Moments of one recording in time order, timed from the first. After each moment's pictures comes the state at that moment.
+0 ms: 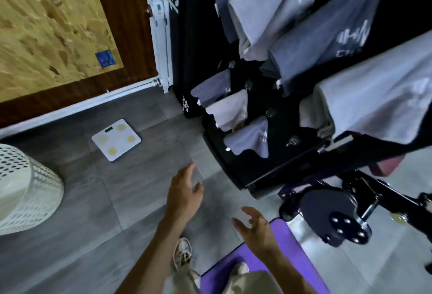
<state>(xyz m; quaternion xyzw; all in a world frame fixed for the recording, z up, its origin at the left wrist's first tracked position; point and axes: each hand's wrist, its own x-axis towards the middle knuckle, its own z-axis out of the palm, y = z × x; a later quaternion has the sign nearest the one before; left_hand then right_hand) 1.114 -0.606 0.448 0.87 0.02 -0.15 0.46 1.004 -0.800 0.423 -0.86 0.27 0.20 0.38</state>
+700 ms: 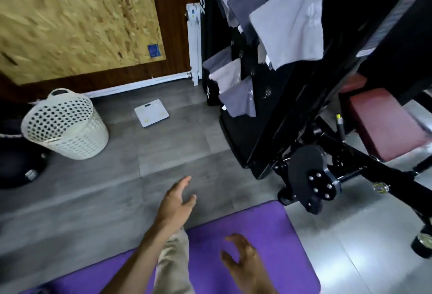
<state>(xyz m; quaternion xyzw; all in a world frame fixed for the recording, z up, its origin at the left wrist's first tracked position) 0.705 -0.707 0.444 0.86 0.12 -0.09 0.48 0.601 -0.924 0.403 -0.89 0.02 0.12 0.45</state>
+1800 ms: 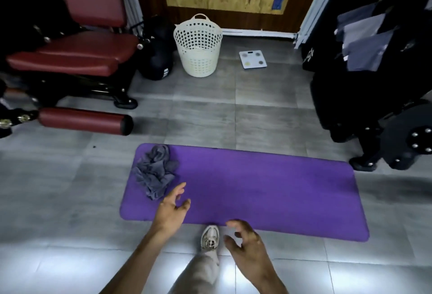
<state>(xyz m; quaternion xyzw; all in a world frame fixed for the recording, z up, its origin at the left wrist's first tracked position) 0.034 -0.390 0.415 0.77 0.37 -0.05 0.51 0.059 -0.619 0.438 -0.86 -0.12 0.27 0.41</state>
